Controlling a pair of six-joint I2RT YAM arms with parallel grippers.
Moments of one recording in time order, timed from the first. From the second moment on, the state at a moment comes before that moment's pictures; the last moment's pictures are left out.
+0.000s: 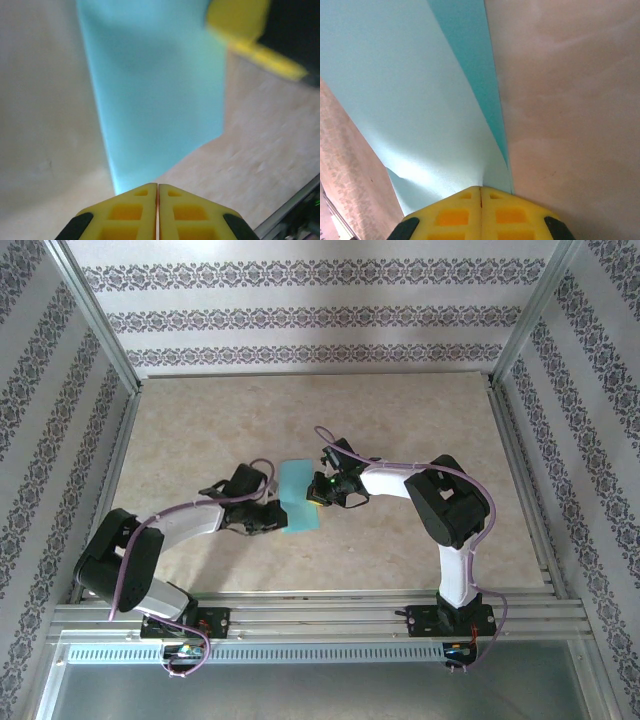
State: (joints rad) left arm -0.44 1.48 0.72 -0.28 0.45 -0.68; right arm 0.60 1.99 1.13 -0.18 -0.46 0.87
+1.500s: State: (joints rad) left arm -0.20 1.90 1.08 -0.13 0.57 -0.63; right arm 0.60 1.99 1.14 -0.20 -0.46 0.86
